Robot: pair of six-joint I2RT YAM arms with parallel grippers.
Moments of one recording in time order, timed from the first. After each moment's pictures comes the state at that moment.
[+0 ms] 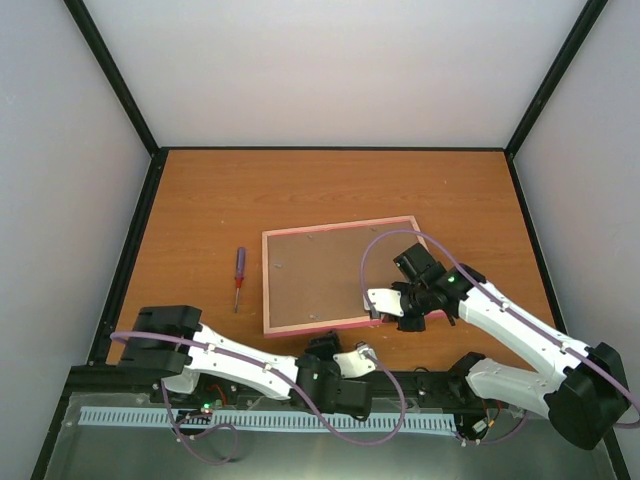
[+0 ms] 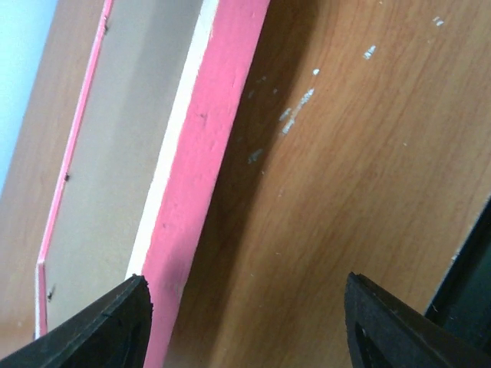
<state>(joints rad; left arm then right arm) -1.72 1.65 0.98 -0.65 -0.85 -0.34 0.65 1.06 0.73 -0.90 -0.31 -0.96</state>
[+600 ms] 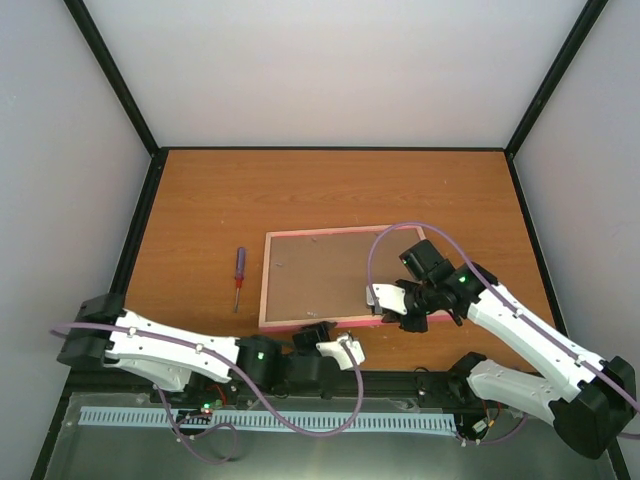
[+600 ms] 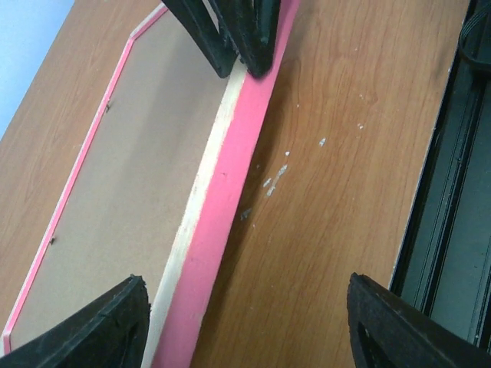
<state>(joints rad) -1.68 1.30 0.83 -0.45 -0.71 -0.09 0.65 1.00 0.80 -0.99 -0.38 -0.87</state>
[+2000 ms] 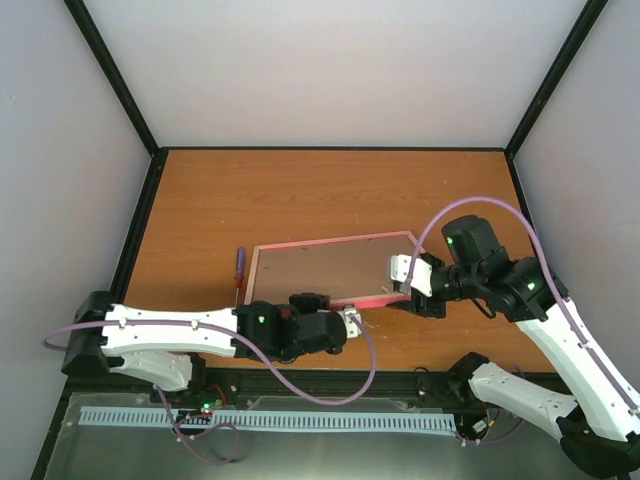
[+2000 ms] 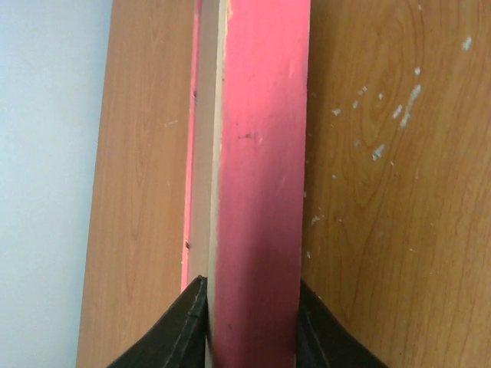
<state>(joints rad) -1.49 1.30 1.00 -0.69 -0.72 0.29 0.62 0.87 1.17 -1.17 -0.49 -0.77</state>
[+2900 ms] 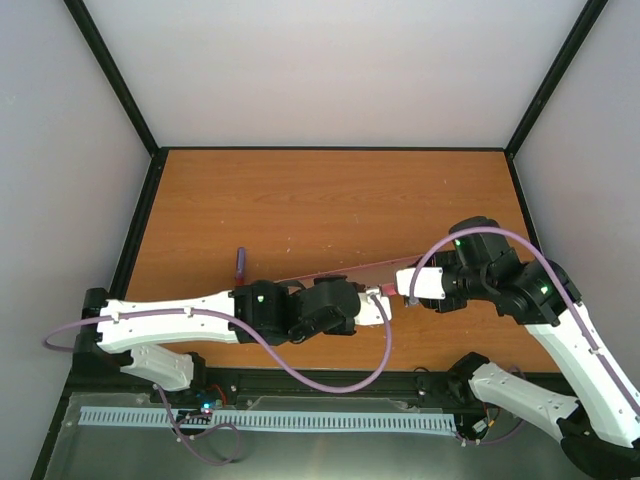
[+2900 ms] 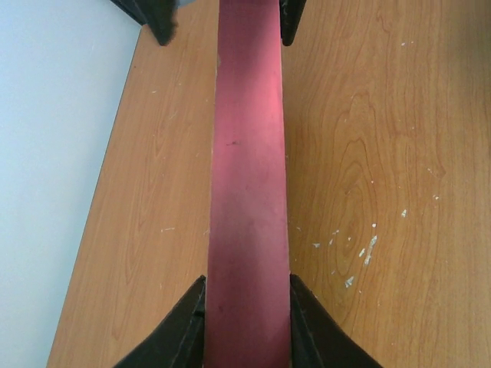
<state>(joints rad) -1.44 1.35 1.30 -0.67 -0.50 0.37 0.62 0.87 1.27 -1.27 -0.17 -1.15</state>
